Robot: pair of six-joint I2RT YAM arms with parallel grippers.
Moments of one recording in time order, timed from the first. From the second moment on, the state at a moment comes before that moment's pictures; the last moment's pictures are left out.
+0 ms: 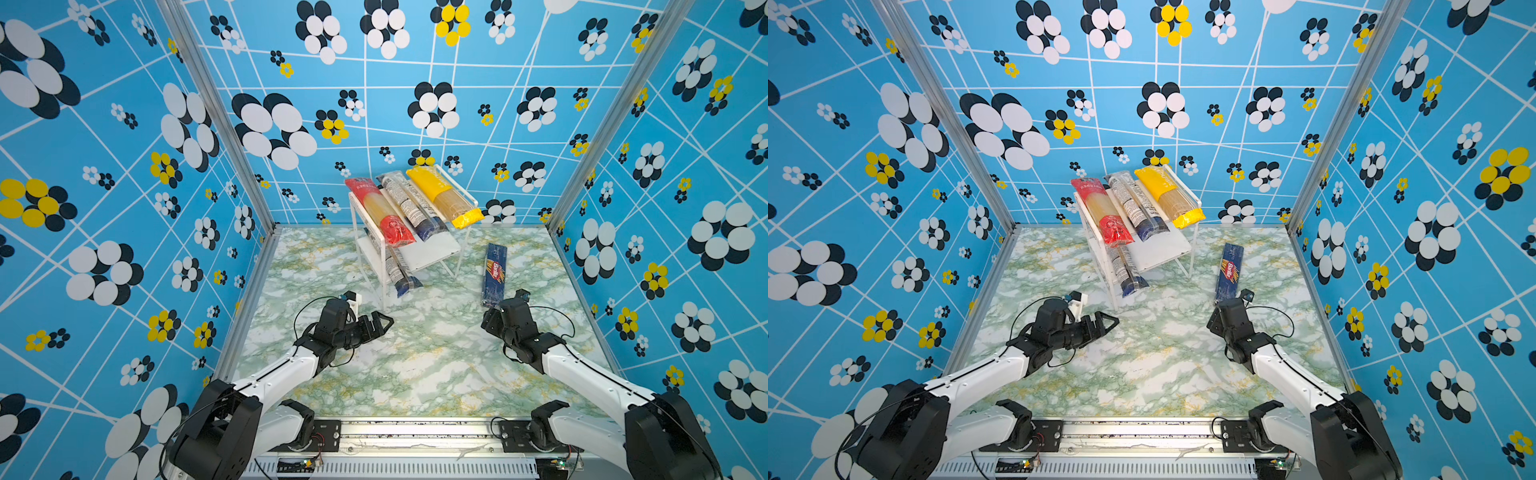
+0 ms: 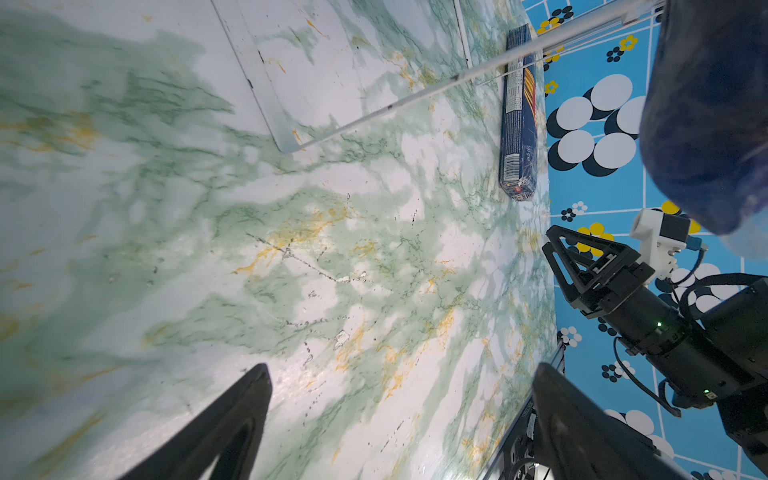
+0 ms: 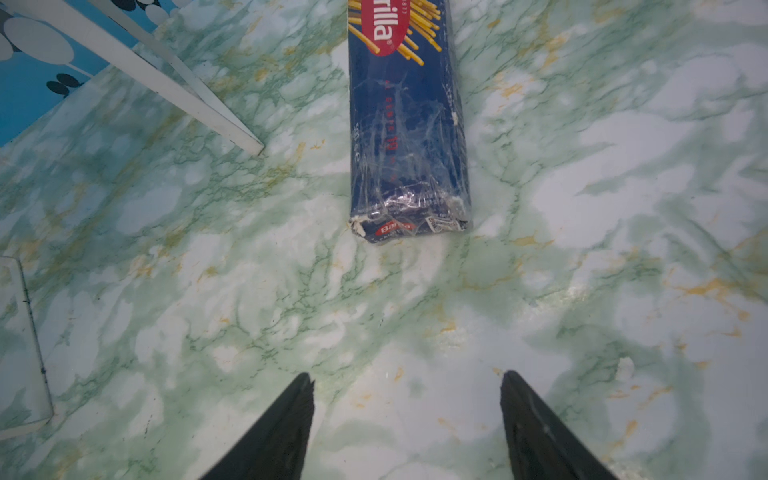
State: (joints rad) left arm -0.42 1.17 0.43 0.12 0.46 -0.84; right arm 0.36 1.14 0.48 -0.15 0.28 0.69
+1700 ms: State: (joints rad) left arm -0.42 1.20 0.40 0.39 0.64 -0.91; right arm 0.24 1.56 0.77 -0.08 0.18 0.59
